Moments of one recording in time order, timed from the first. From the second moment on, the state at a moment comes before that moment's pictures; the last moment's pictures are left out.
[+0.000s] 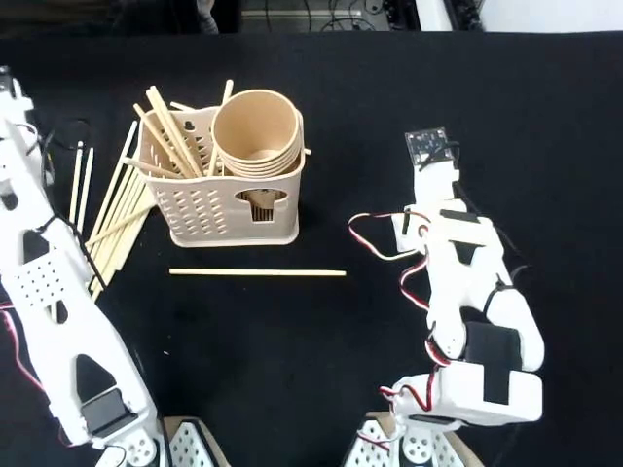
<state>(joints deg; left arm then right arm) -35.8 68.9 -91.7 100.4 -11.3 9.1 -0.3 45.1 29.3 18.7</state>
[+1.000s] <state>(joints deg) -17.6 -50.6 23.6 57.8 0.0 9.1 -0.3 45.1 29.3 18.7</state>
